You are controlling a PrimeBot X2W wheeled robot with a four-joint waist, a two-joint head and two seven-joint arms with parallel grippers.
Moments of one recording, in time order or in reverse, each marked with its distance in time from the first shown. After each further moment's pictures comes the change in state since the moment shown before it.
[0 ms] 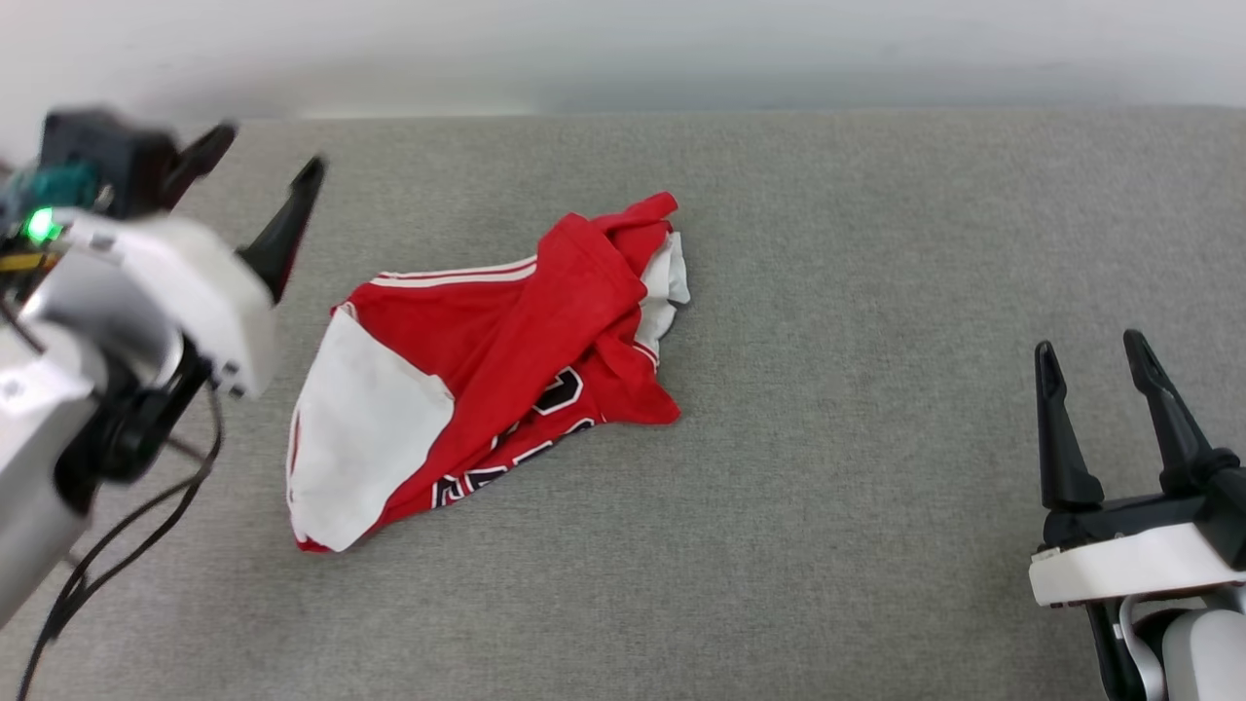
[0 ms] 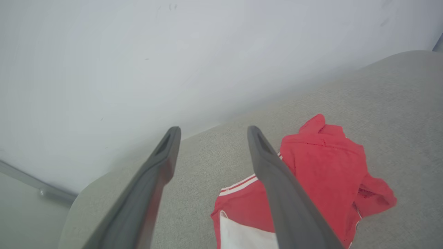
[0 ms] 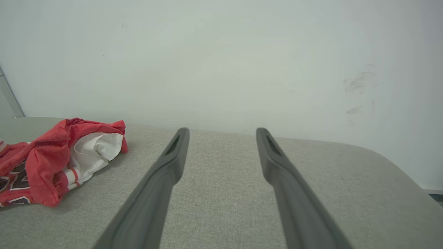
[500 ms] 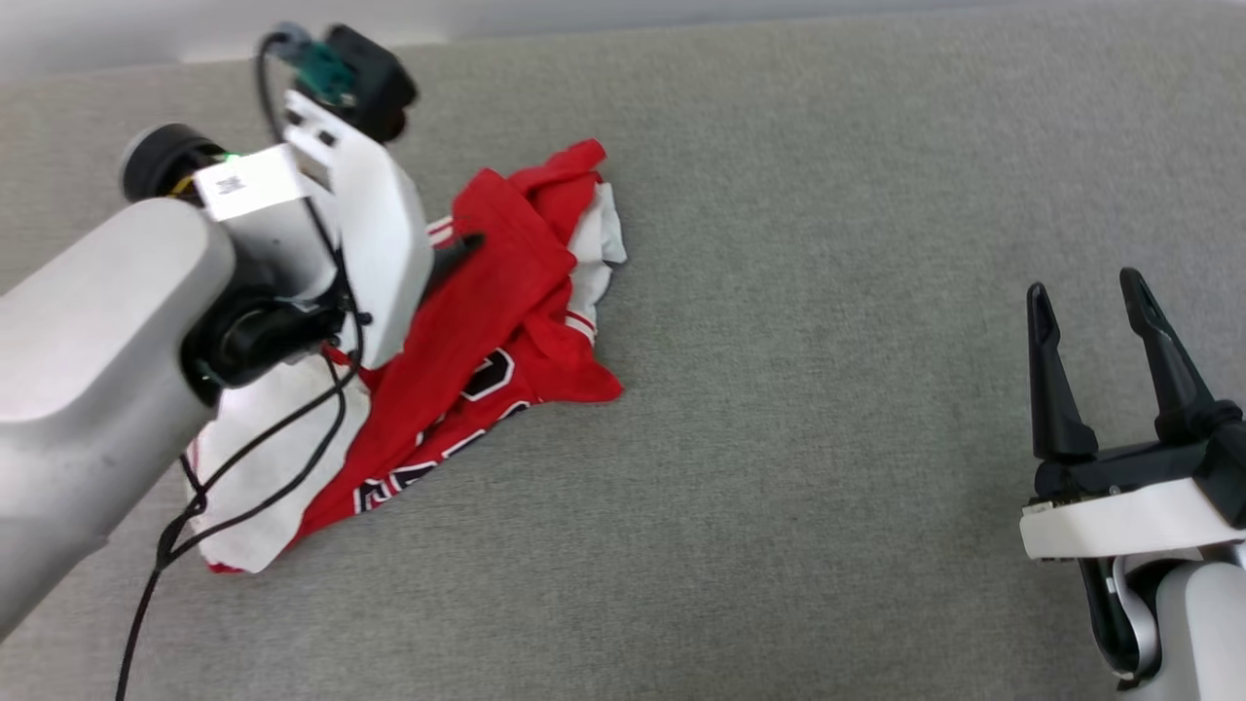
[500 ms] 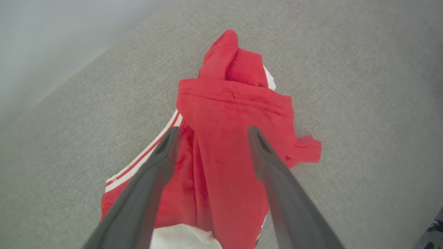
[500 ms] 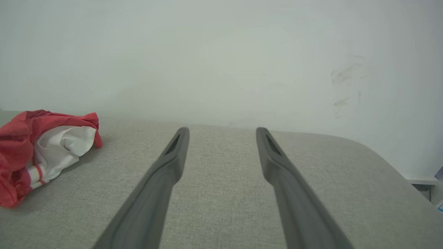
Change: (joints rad) left arm -0.265 -0.199 -0.152 0.138 -0.118 -0.206 0.540; right arm -0.077 0.000 0.027 -0.022 -0.003 0.000 0.000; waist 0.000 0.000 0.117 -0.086
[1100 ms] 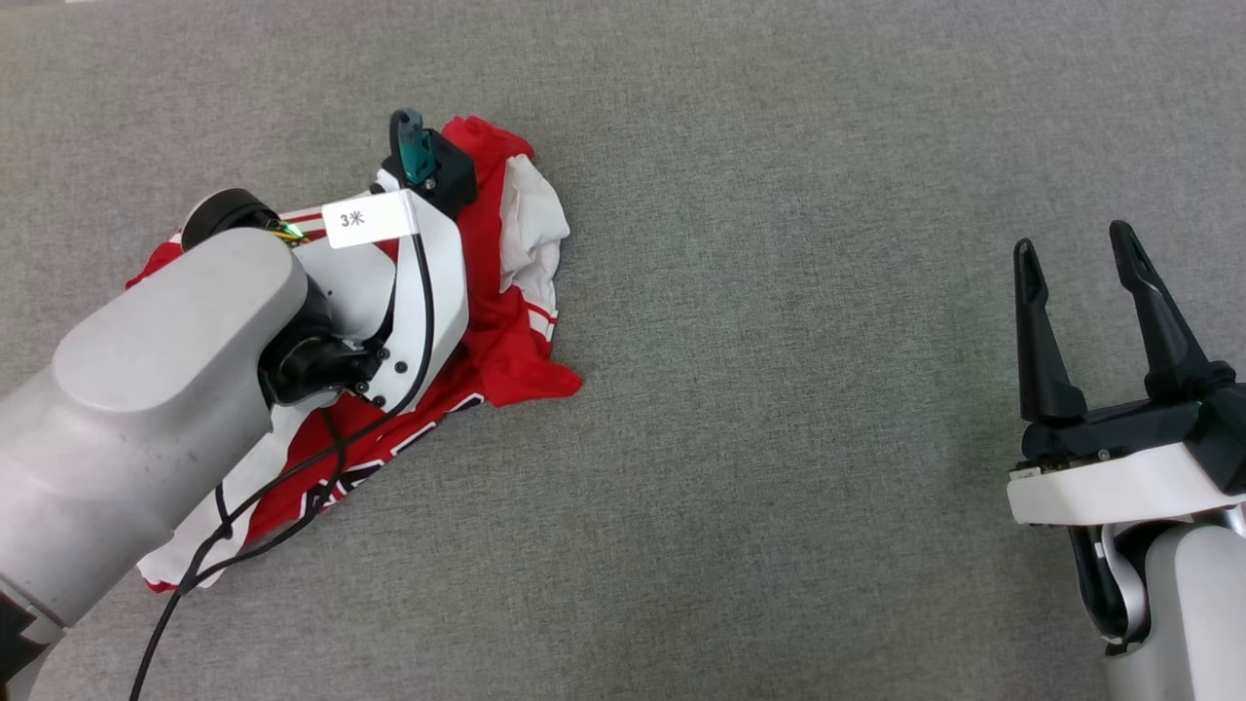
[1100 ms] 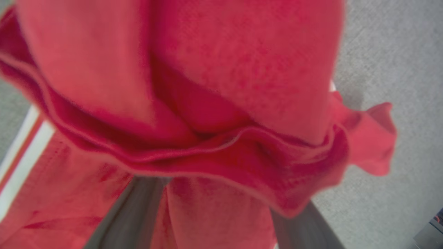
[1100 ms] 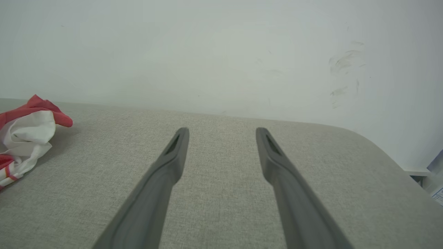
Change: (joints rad) left arm -0.026 -0.108 -0.167 0.216 -0.006 -0.108 0.231; right arm -0.072 0.002 0.027 0.004 -0.006 0.000 0.000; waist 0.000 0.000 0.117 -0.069
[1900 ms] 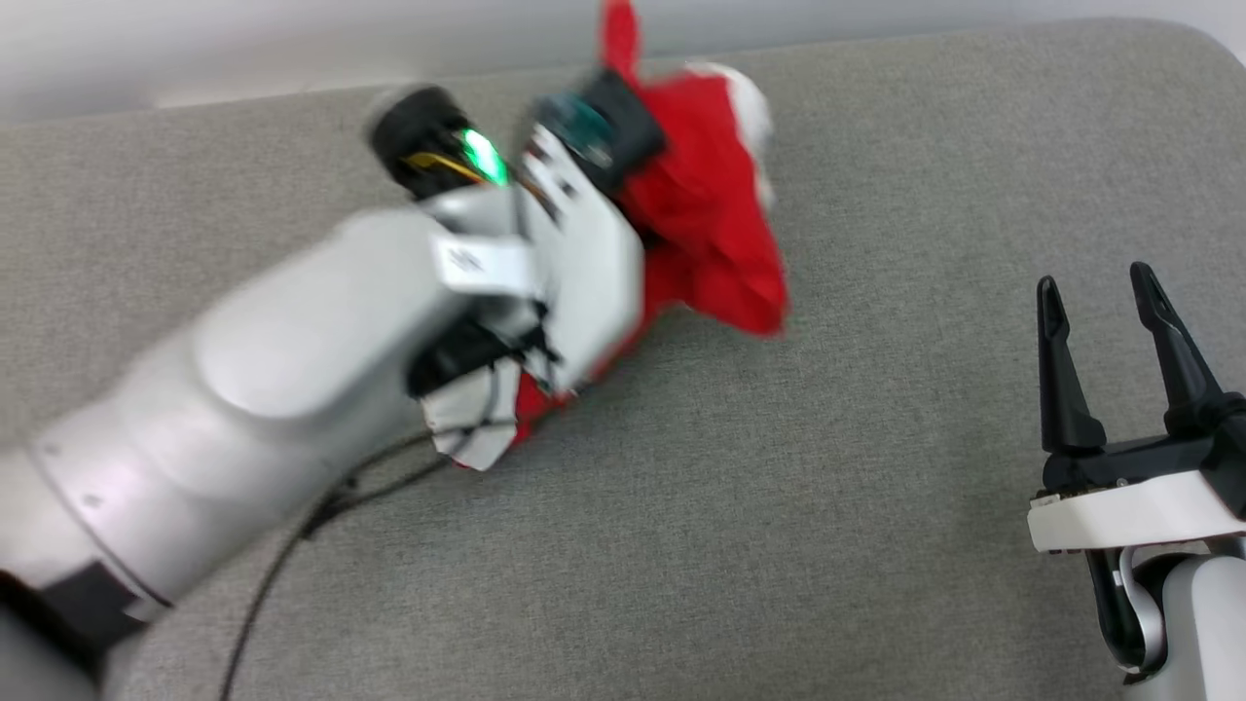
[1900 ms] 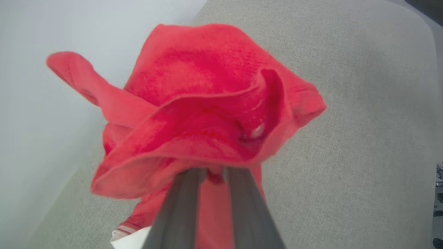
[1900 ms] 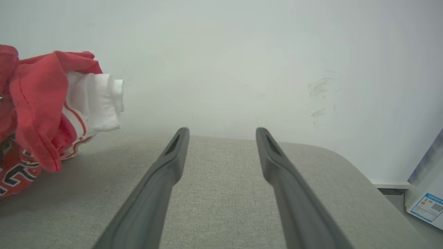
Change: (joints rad) left arm -0.095 -0.119 -0.022 -0.118 0.118 -0.011 -0.465; right arm 0.051 -0.005 -0.039 0.016 -0.002 0.000 0.000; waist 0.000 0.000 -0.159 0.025
